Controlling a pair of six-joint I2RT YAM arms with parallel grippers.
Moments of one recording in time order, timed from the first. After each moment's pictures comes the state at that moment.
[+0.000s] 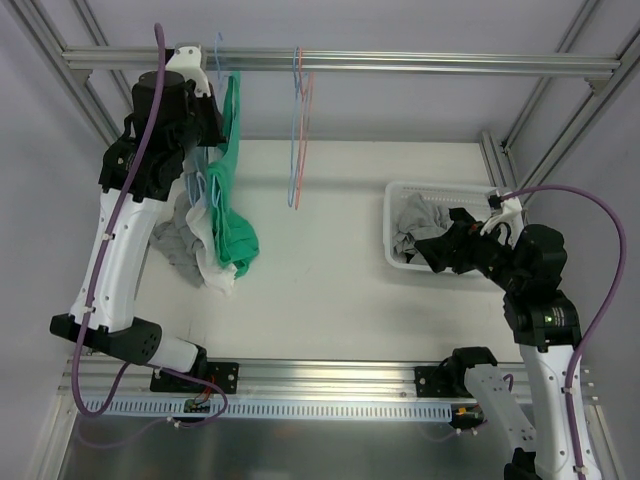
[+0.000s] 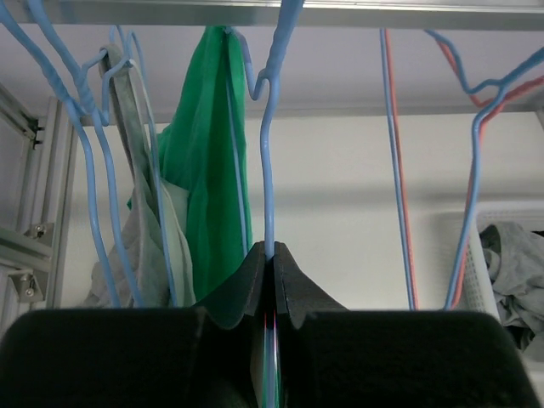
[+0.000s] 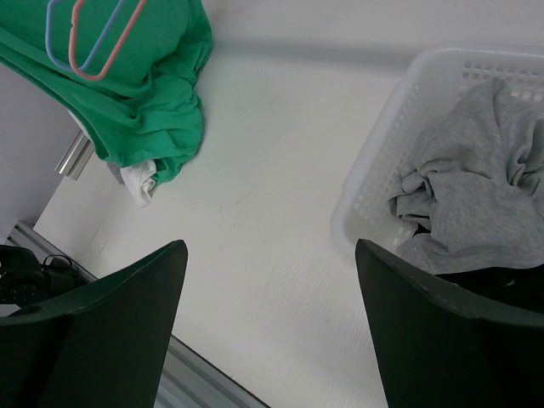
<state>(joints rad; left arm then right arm) -0.31 1.45 1.97 -0.85 -0.16 -0.16 0.10 0.62 0.98 -0.68 -0.50 0.26</state>
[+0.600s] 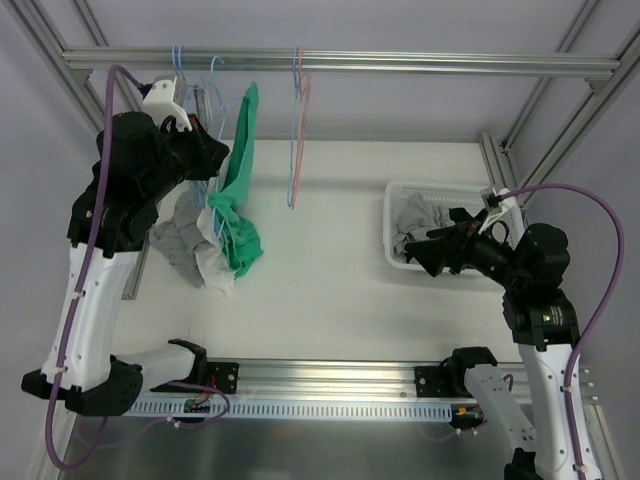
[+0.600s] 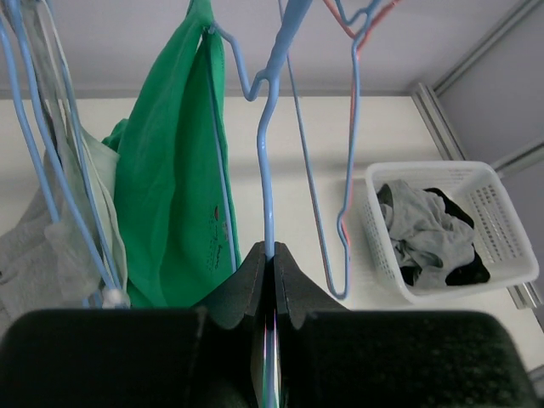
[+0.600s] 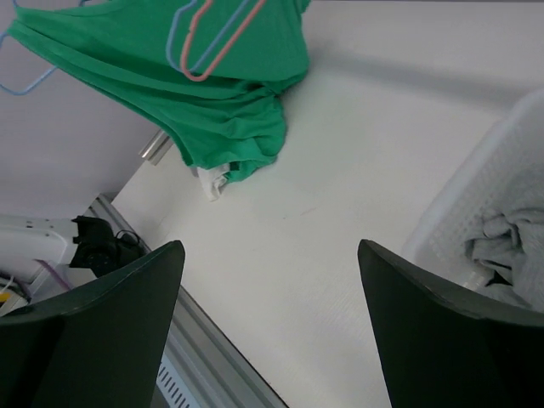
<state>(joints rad) -0.31 1.23 1.79 -0.82 0.03 -0.30 0.10 0.62 0.97 -0.58 -0.68 0.32</state>
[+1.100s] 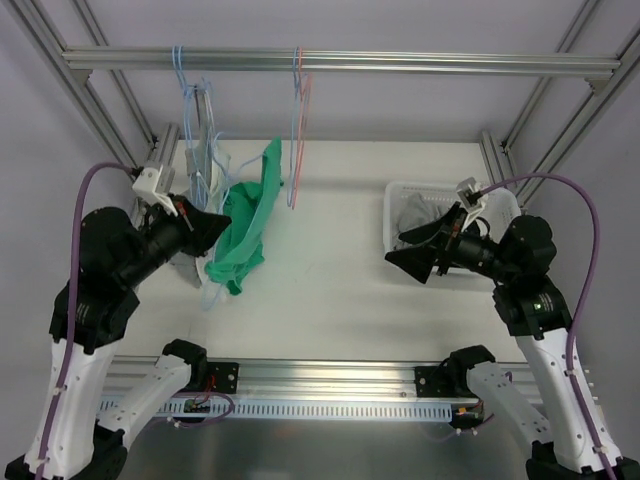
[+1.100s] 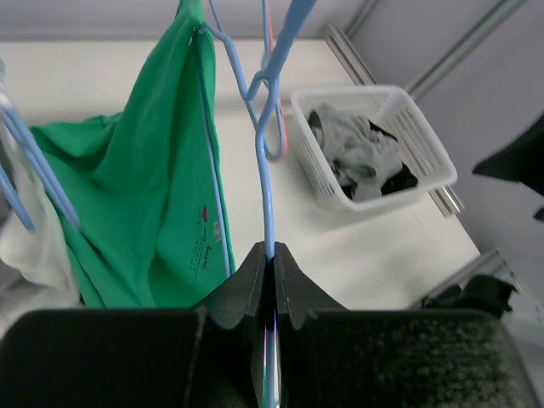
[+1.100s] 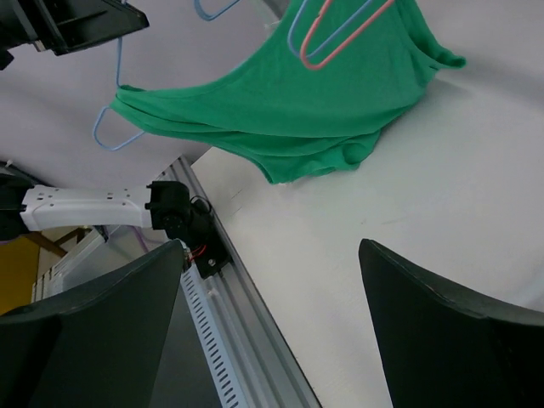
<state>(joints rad) -0.31 0.76 1.34 -0.75 0.25 -0.36 0.24 0.67 0.95 -0.38 -0.83 0.42</state>
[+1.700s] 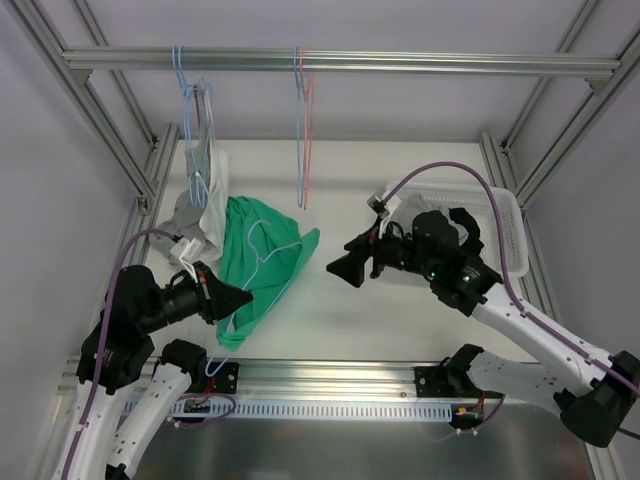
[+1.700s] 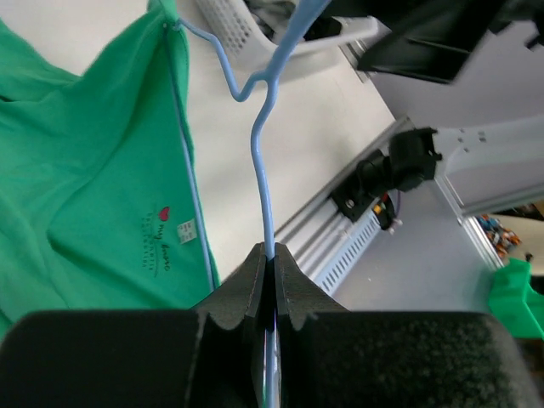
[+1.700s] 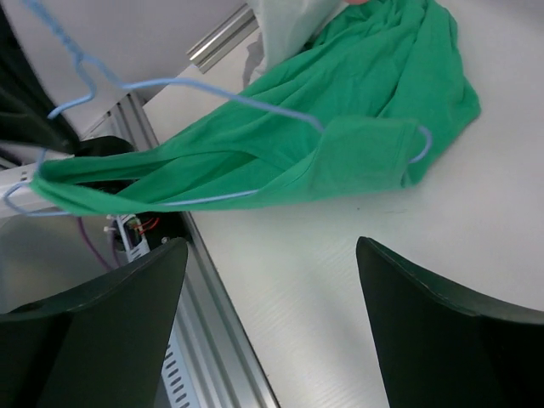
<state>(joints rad) -0.31 0.35 0.83 -0.78 0.59 -0.46 0.78 0.93 0.87 -0.18 -0.40 0.33</state>
